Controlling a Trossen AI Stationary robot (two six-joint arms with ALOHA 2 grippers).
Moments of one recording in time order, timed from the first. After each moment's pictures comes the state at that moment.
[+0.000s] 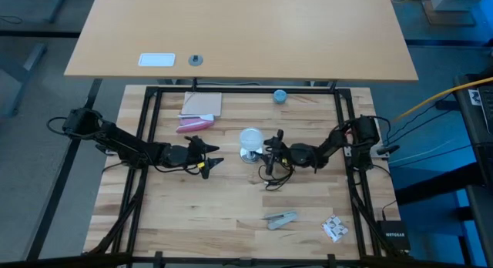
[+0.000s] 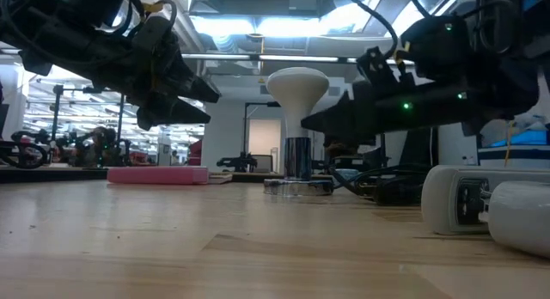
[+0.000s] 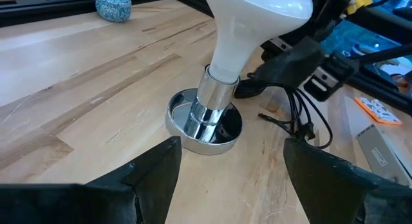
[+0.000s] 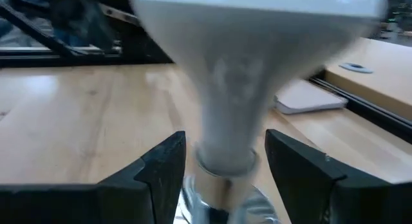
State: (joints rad) left arm -0.19 1.31 0.30 0.67 -0.48 -0.51; right arm 0.06 1.92 0.46 1.36 0.34 -0.03
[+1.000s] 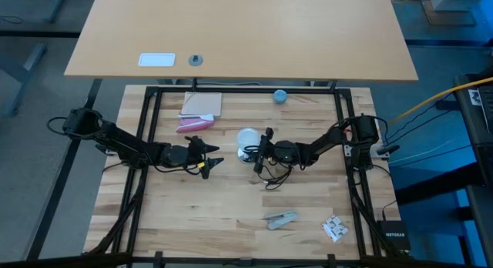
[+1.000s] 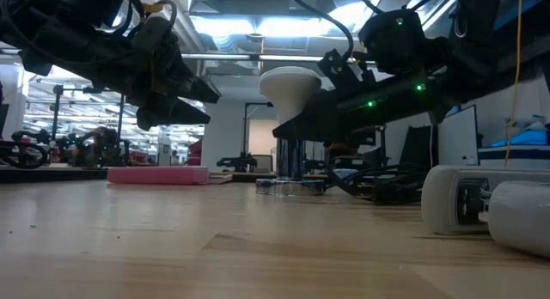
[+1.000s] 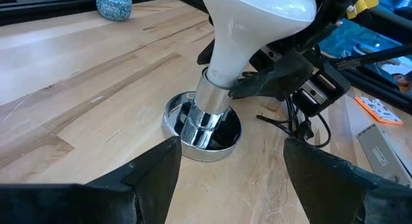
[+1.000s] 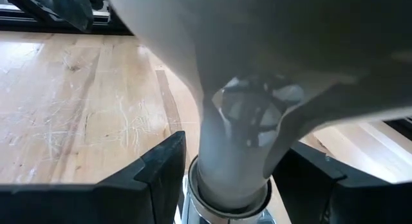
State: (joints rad) left arm -0.19 1.31 0.30 0.66 -0.48 -0.52; right arm 0.02 1.92 0.65 1.04 0.34 -0.06
